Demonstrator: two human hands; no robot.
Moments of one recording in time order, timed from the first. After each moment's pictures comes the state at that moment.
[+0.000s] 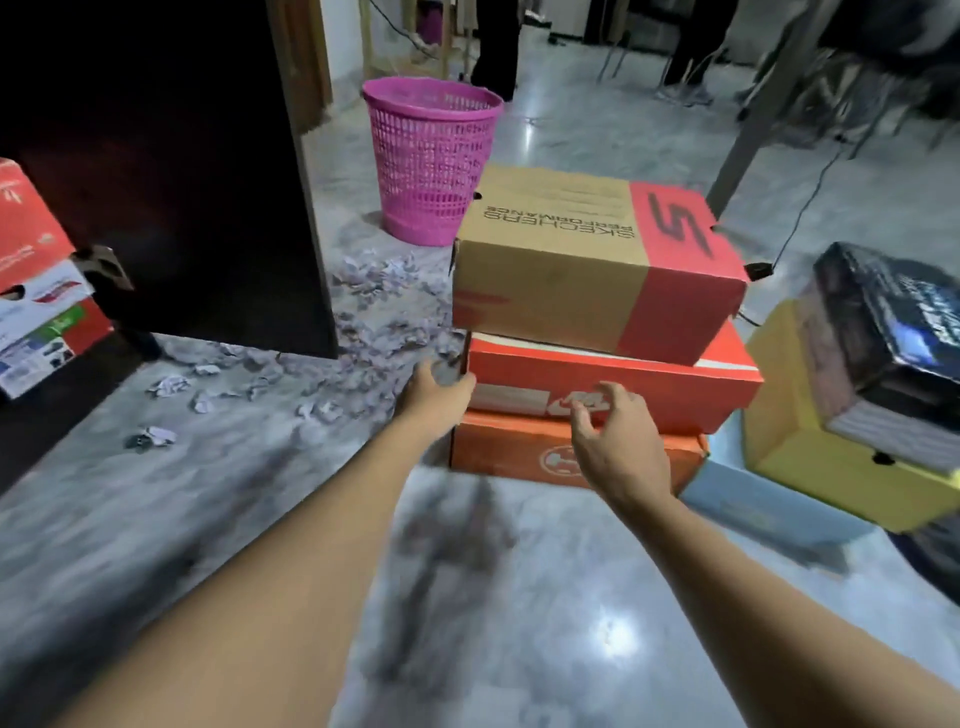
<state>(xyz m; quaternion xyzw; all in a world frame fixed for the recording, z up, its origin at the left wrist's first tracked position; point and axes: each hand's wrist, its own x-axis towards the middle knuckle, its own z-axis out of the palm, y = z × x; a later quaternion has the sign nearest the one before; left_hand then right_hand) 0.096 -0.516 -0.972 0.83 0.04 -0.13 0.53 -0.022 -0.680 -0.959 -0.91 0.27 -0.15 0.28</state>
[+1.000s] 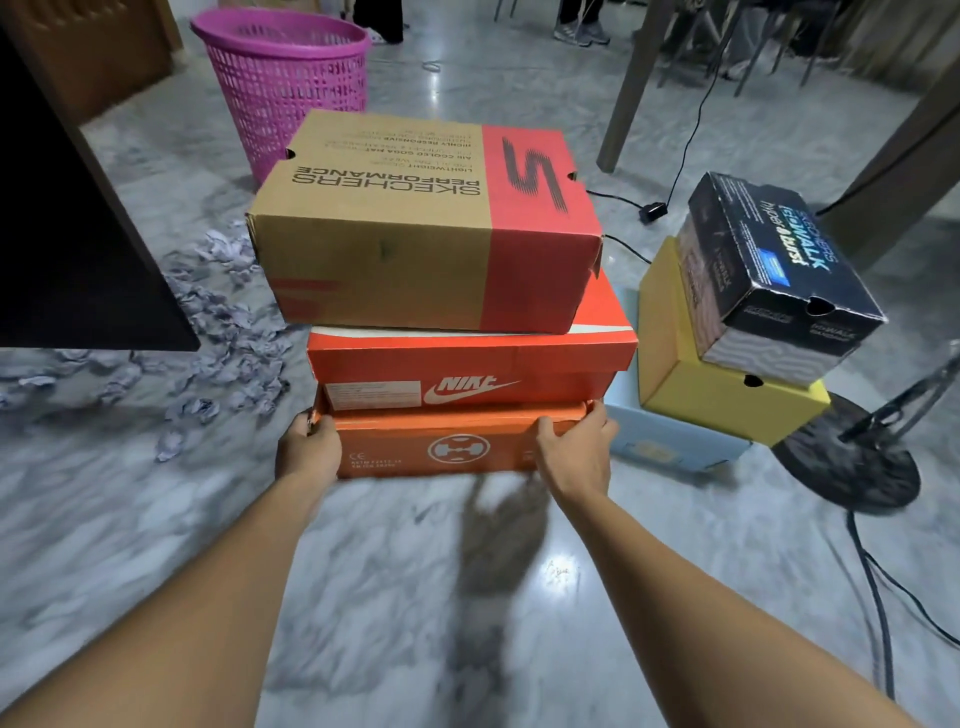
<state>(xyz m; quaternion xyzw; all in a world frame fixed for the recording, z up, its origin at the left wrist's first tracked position) 0.076 -0.519 -1.063 0.80 0.18 -0.15 0.55 -0.050 -0.753 -1.039 -0.78 0.46 -0.16 0.38</state>
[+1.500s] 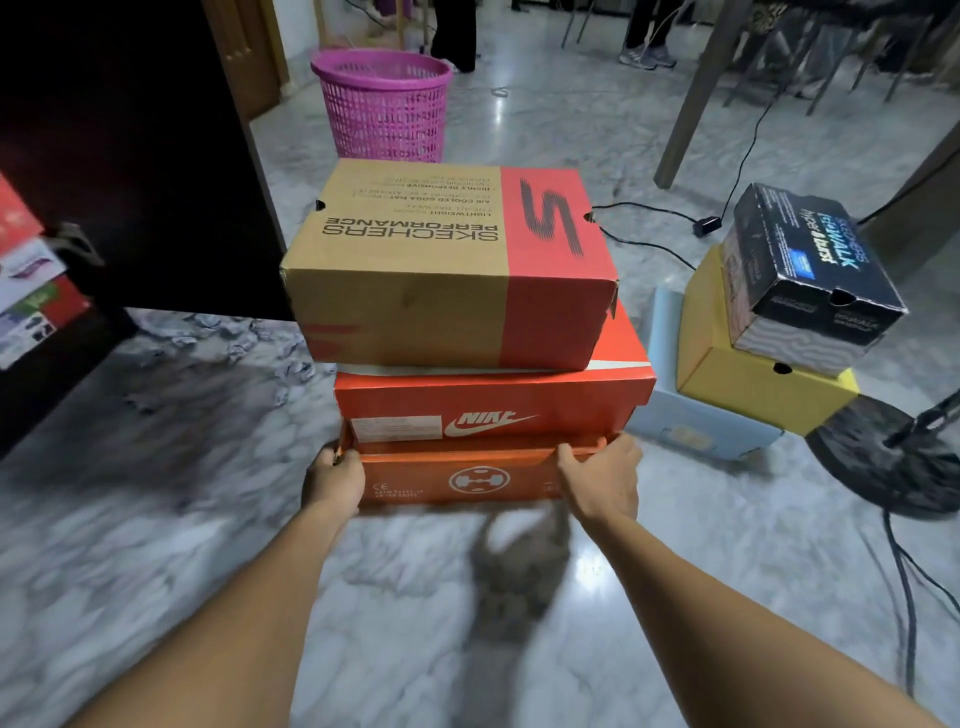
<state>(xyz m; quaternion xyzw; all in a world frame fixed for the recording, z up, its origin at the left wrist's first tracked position) -0.021 -0.441 -1.048 0.79 0.22 -0.15 0.55 -0.116 -0.700 -1.045 -0.81 0.43 -0.13 0.37</state>
